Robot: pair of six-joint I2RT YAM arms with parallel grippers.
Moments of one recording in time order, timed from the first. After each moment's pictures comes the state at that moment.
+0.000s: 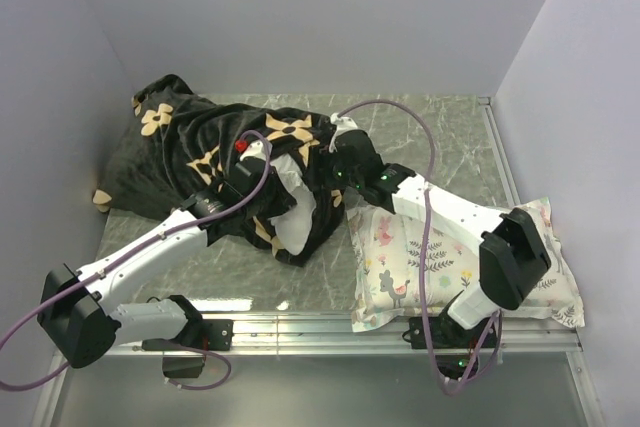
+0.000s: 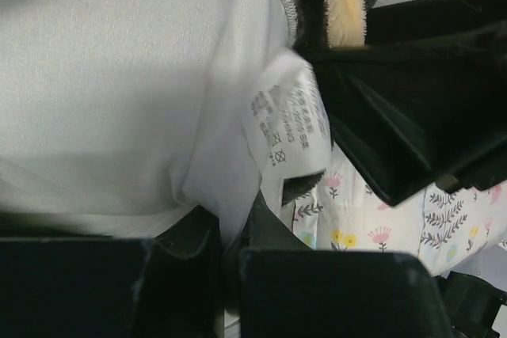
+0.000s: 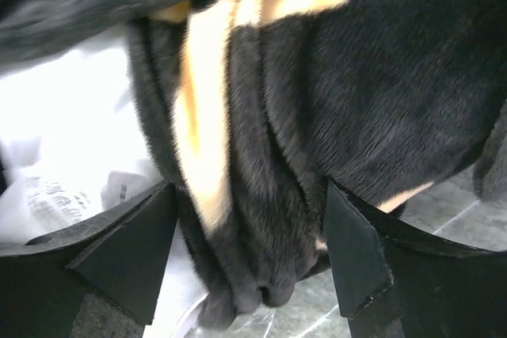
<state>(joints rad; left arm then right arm) -0.72 1.17 0.93 -0.40 -0.13 -0.84 0.72 1.53 1.14 -0.16 0.03 0.46</state>
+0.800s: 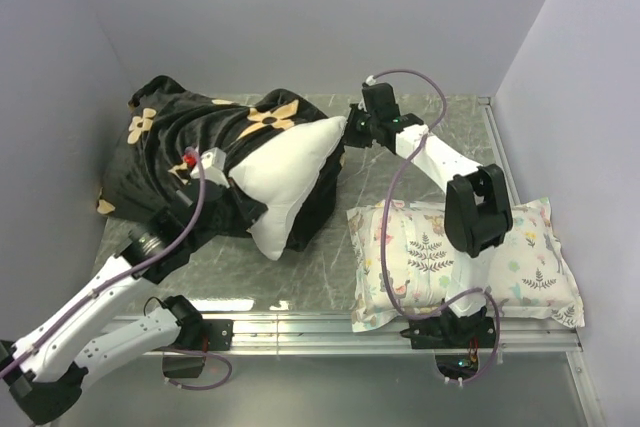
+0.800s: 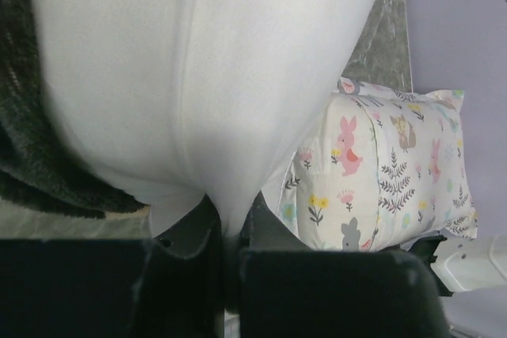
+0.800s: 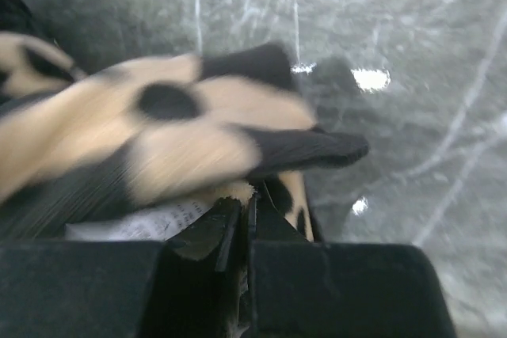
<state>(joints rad) -0.73 0.79 0.90 -0.59 -0.18 -0.85 0.41 1.89 1.54 -0.35 -0.13 0.58</state>
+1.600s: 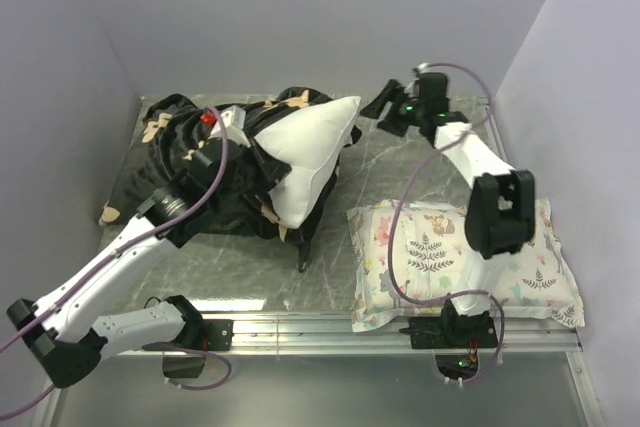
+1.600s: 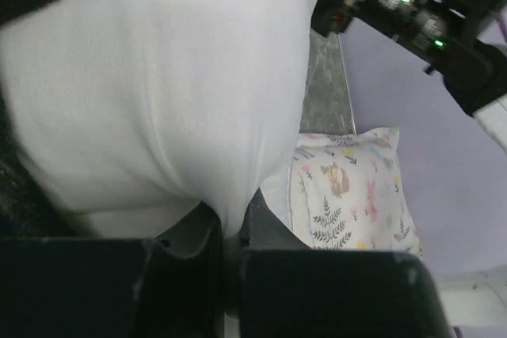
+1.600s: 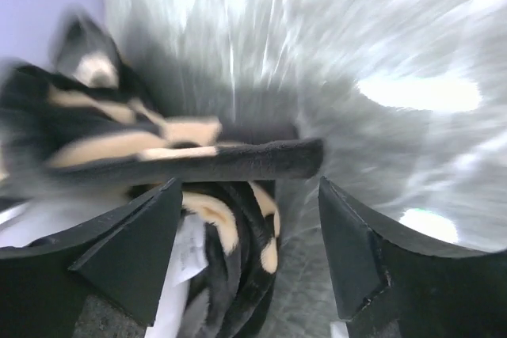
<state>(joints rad) -0.73 1.01 1.14 -0.48 -0.18 -0.85 0.19 1.88 1.50 -0.20 -0.45 0.70</state>
